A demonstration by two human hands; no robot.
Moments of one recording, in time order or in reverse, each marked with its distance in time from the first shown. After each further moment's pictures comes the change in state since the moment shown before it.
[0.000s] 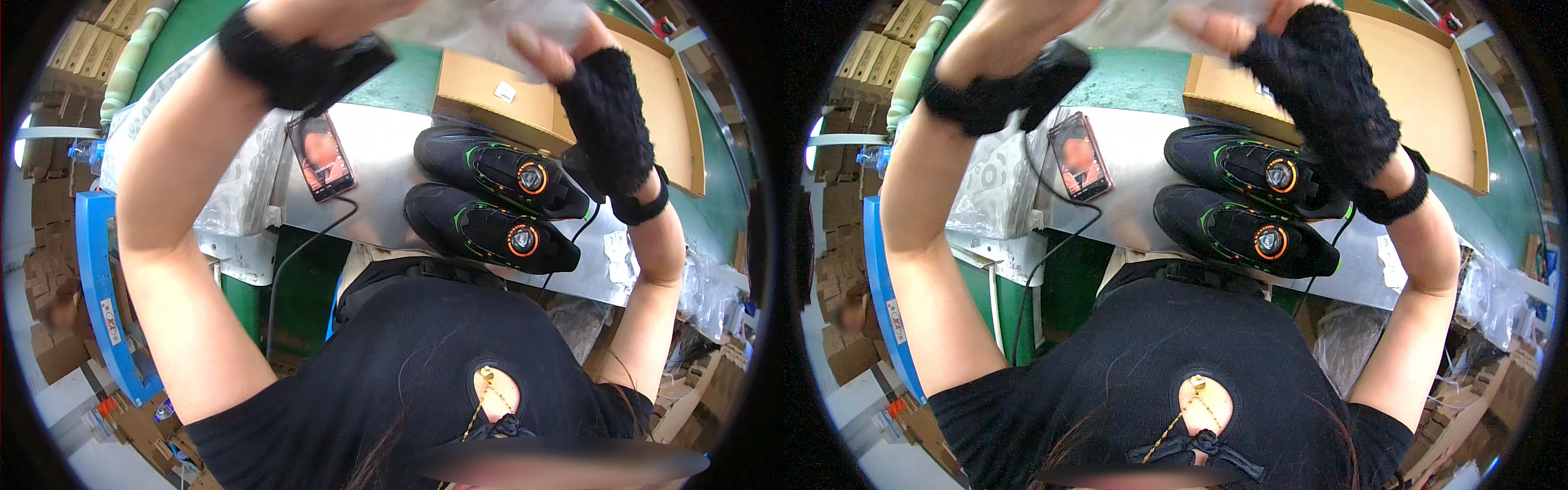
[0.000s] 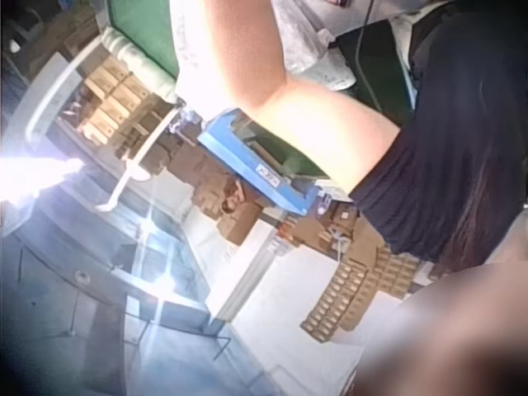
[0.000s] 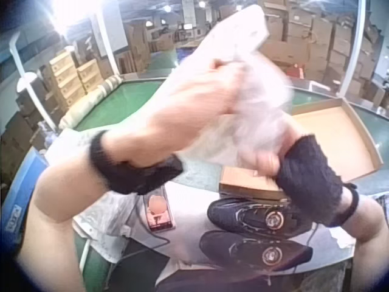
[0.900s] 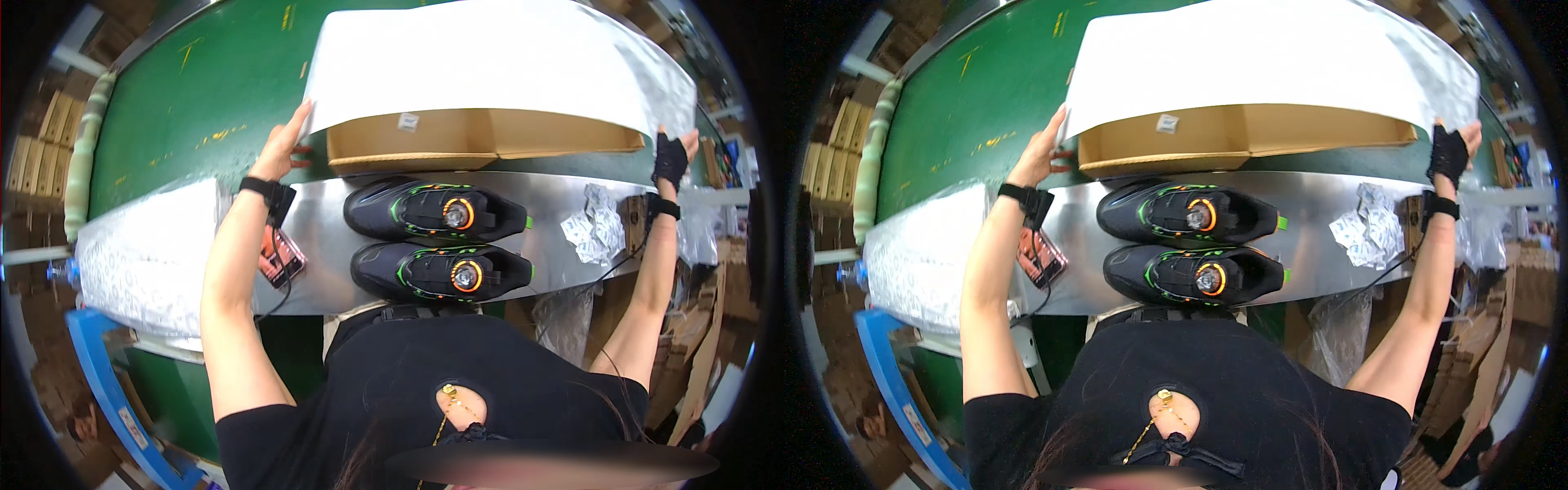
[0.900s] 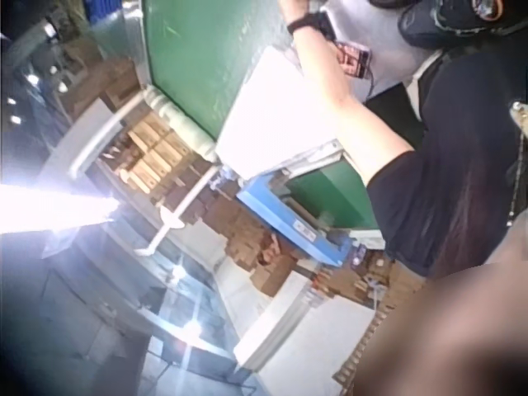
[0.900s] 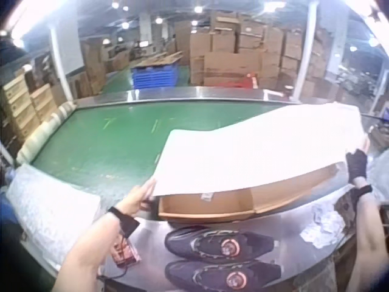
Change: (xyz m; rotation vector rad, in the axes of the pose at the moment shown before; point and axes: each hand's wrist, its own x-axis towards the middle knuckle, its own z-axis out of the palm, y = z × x) left_hand 0.011 -0.280 -0.022 -0.117 0.527 -0.883; right_hand -0.286 0.090 -0.320 -1.997 1.176 0.519
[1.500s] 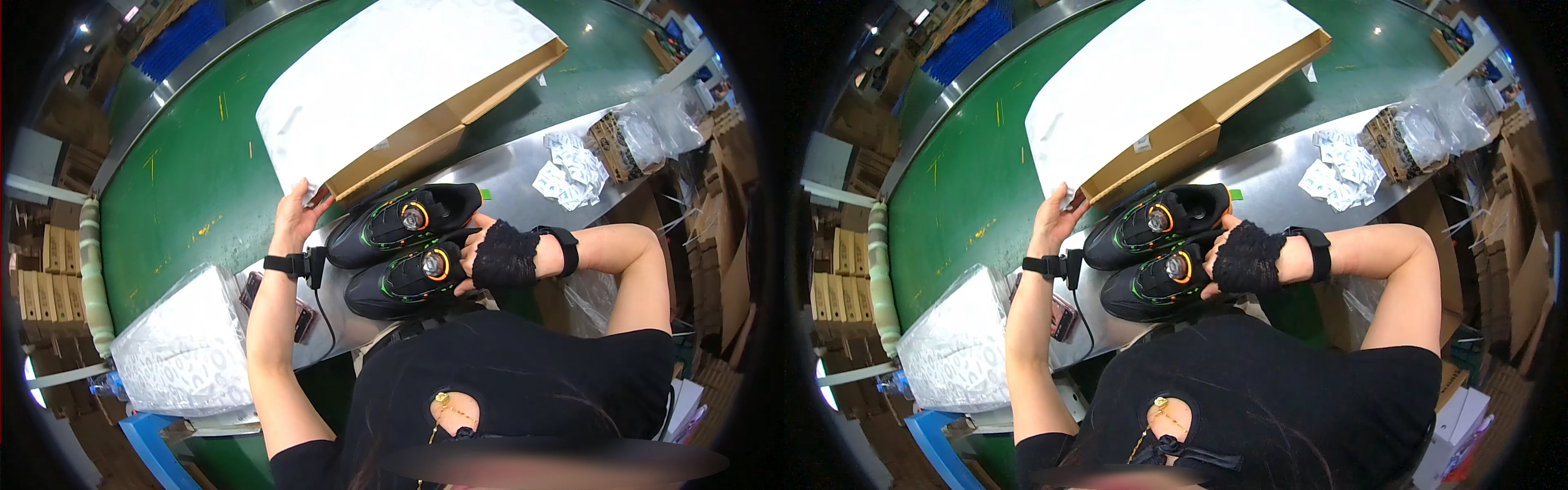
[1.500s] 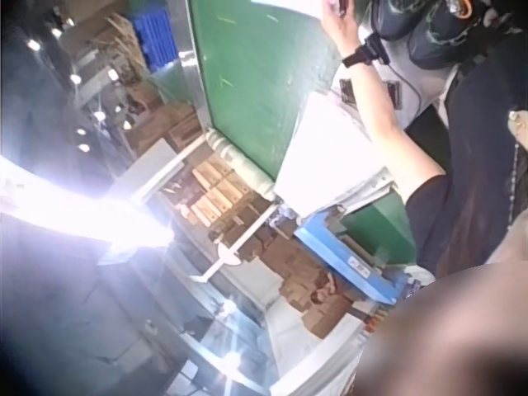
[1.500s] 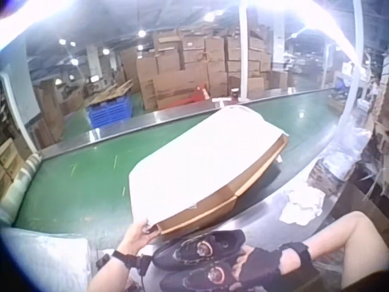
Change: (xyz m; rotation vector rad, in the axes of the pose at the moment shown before) left_hand -0.002 -0.026 0.060 -0.649 -0.343 -0.022; right_hand -0.151 -0.212 -0.262 0.897 -1.140 -1.150
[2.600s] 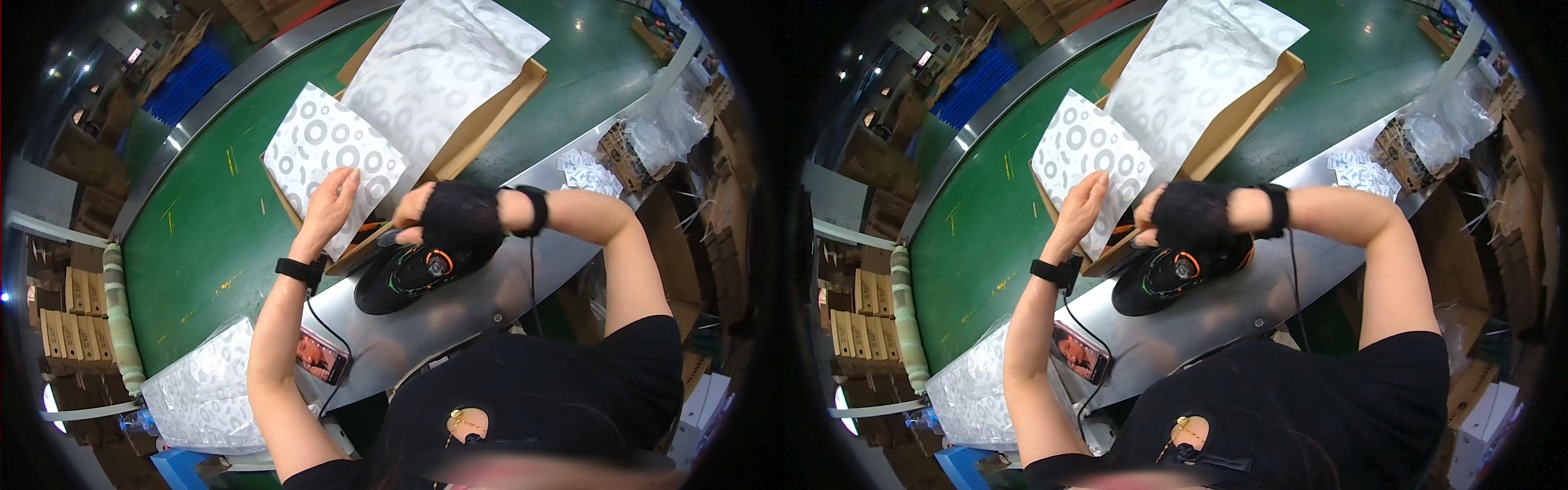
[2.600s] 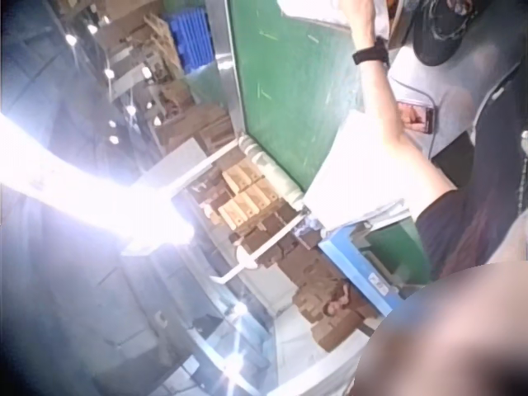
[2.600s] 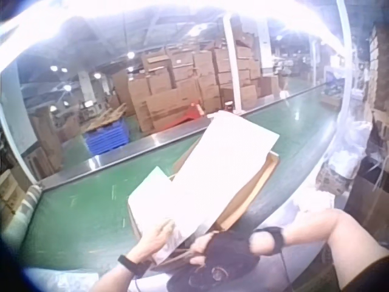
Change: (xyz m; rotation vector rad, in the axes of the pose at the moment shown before) left_hand 0.006 0.060 0.103 1.216 -0.416 0.599; right_hand 0.093 0.058 -0.070 0.502 0.500 0.037
